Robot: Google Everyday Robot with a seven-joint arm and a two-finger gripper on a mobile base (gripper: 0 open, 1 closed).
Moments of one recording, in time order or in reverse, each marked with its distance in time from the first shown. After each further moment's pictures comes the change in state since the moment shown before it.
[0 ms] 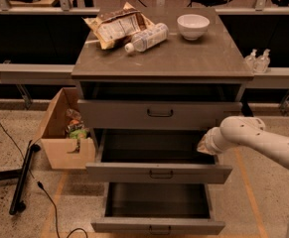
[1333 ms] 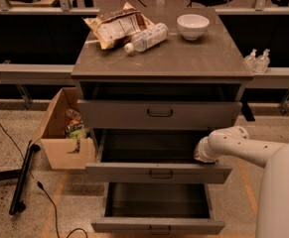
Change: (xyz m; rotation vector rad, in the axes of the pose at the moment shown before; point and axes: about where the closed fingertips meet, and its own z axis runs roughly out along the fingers) arm 0.010 0.013 0.065 0.014 0.071 -0.086
